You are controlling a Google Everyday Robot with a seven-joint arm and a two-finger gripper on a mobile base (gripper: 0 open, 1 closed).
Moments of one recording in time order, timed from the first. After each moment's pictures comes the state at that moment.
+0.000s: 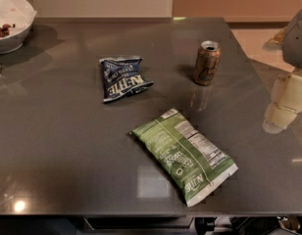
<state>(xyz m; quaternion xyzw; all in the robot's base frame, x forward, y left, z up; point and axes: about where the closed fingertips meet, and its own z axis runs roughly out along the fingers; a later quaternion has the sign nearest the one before) 0.438 -0.217 0.976 -0.60 0.78 -0.03 0.16</state>
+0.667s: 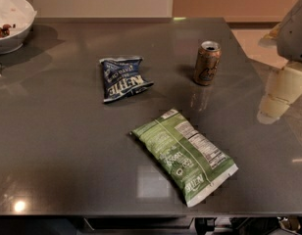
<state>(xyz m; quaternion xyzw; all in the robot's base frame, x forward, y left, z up) 0.457 -0.218 0.975 -0.60 0.78 -0.03 0.16</state>
